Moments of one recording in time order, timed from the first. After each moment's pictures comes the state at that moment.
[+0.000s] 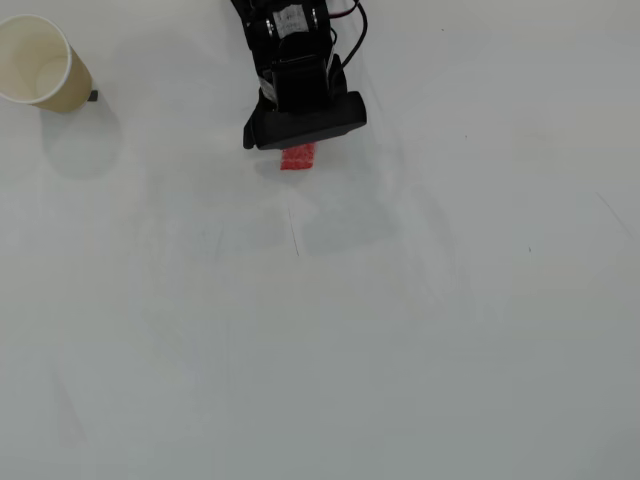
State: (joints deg) arm -7.2 141.8 160.0 49.1 85.5
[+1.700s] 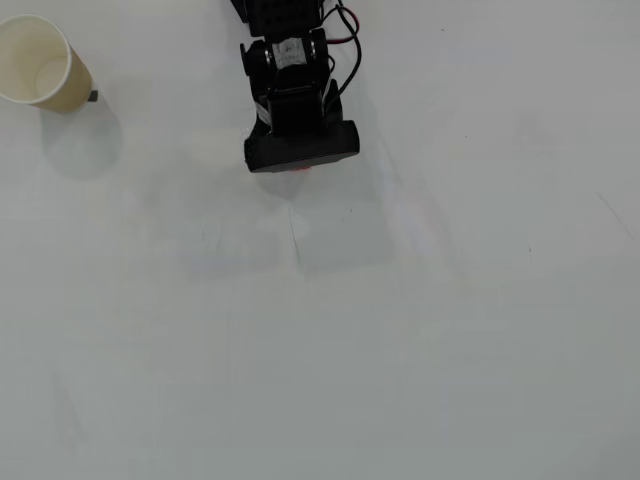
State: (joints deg) arm -3.8 125.8 152.1 42.5 85.5
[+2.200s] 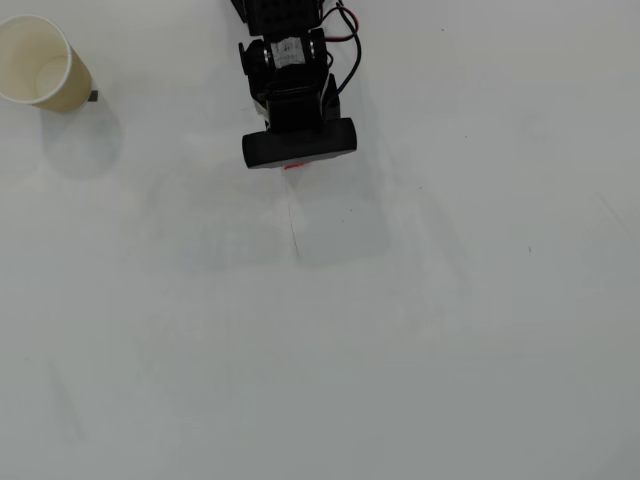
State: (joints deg) arm -3.3 125.9 152.0 47.7 85.1
